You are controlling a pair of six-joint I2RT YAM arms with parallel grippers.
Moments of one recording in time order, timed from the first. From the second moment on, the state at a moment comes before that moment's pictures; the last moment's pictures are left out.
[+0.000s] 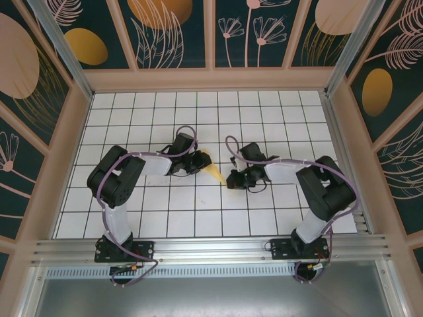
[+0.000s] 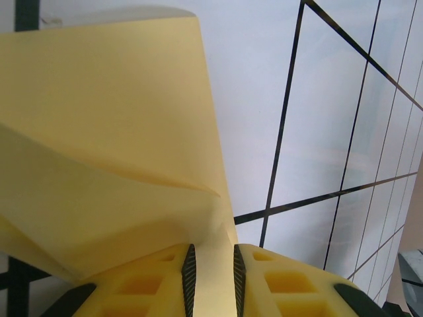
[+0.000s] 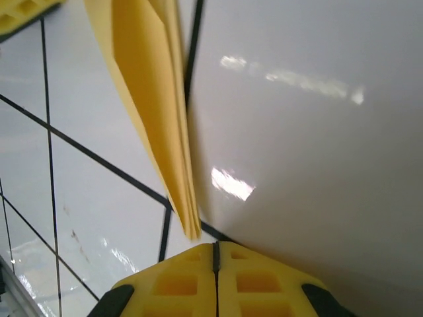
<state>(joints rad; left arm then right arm) -0.56 1.91 0.92 0.15 0.39 -0.99 0.56 1.65 0.75 -0.25 -0.52 0.43</state>
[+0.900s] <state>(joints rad) -0.56 1.91 0.95 0.12 0.39 -0.97 0.58 1.85 0.96 -0.24 -0.56 0.44</state>
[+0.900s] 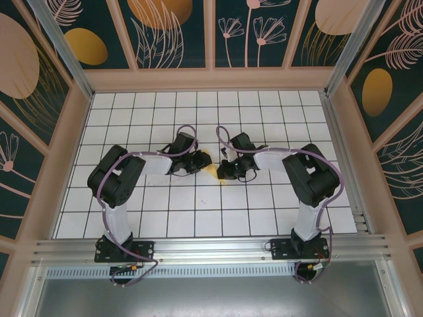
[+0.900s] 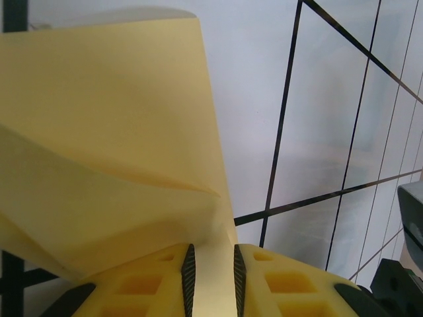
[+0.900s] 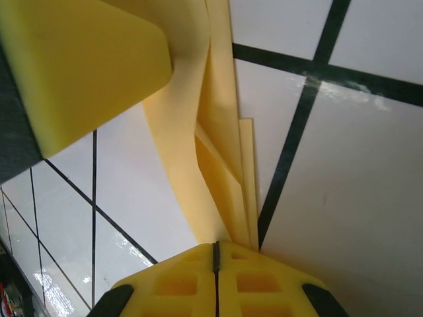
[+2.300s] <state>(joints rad) -0.61 1.89 0.76 0.43 0.49 -0.98 0.54 1.87 0.94 -0.19 -0.63 0.52</state>
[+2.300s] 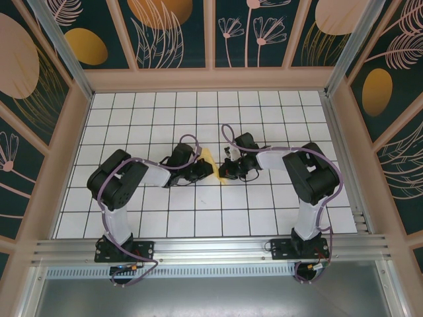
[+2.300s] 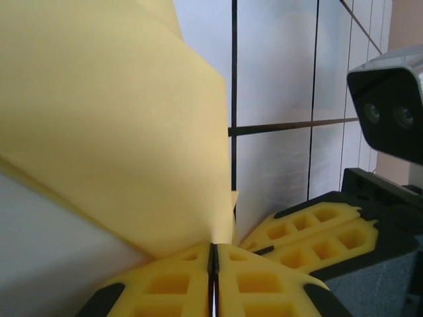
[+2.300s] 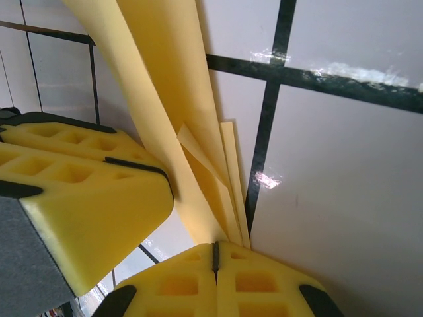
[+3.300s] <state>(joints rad) -0.63 1.90 0.88 0.20 0.38 -0.98 0.58 1.84 0.99 -0.25 -0.59 0.47</state>
